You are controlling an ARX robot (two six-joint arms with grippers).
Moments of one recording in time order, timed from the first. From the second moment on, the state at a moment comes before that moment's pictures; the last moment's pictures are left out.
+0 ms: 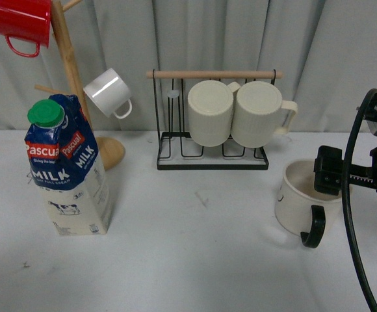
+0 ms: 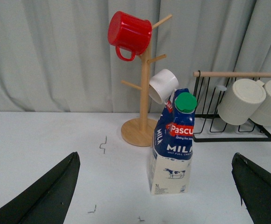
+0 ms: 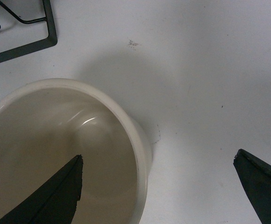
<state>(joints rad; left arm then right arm) 0.00 0.01 0.01 0.00 0.00 -0.01 0.11 1.96 1.01 0.07 0.08 0.33</state>
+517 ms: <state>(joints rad) 0.00 0.01 0.01 0.00 0.00 -0.01 0.16 1.86 1.00 0.05 0.07 0.32</state>
